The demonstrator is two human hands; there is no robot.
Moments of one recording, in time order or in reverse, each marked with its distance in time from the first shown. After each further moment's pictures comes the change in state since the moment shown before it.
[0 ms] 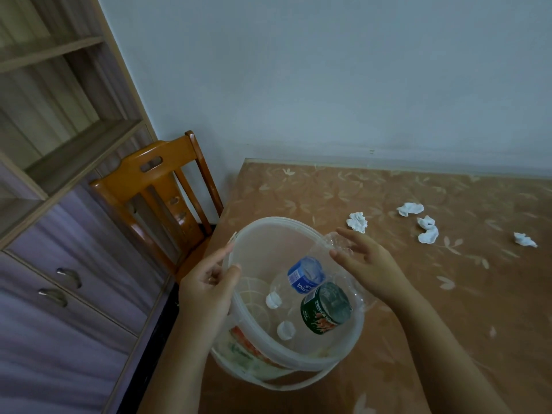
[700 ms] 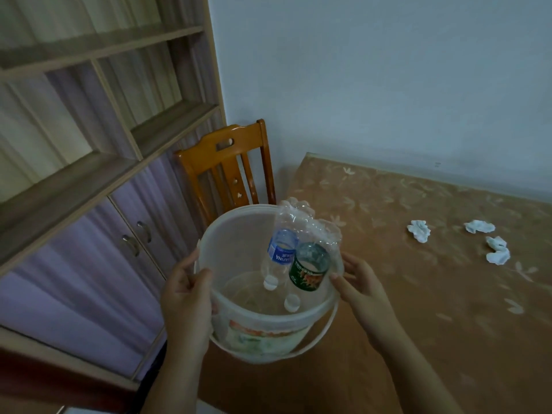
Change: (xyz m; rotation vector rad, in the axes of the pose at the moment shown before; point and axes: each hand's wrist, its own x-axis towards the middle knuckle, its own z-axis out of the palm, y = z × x) left_hand -0.044 -0.052 -0.134 -0.182 0.506 -0.141; right_hand -0.075 -0.066 0.127 0.520 -0.114 0.046
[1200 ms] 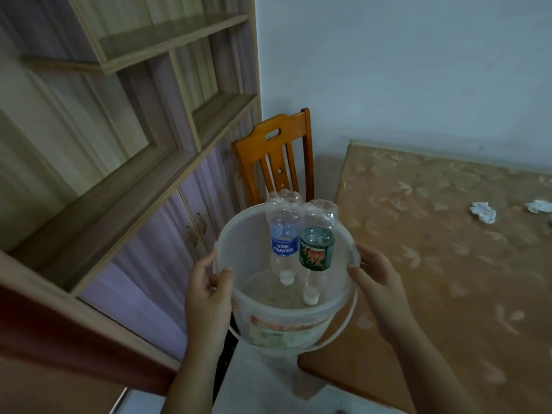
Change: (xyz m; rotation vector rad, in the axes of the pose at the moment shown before) left_hand 0.101 -0.008 -0.163 0.136 -0.169 0.018; right_hand -0.028 -0.008 0.192 0.049 0.150 -0.059
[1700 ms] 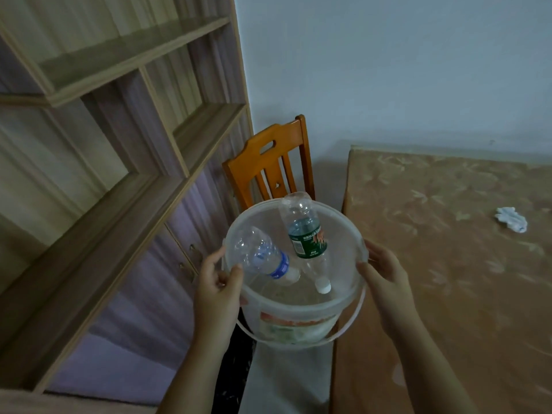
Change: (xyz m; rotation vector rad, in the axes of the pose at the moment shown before) left_hand 0.120 0.001 0.047 -0.010 -0.159 0.023; right_hand 0.104 0.015 0.036 0.061 0.129 -0.010
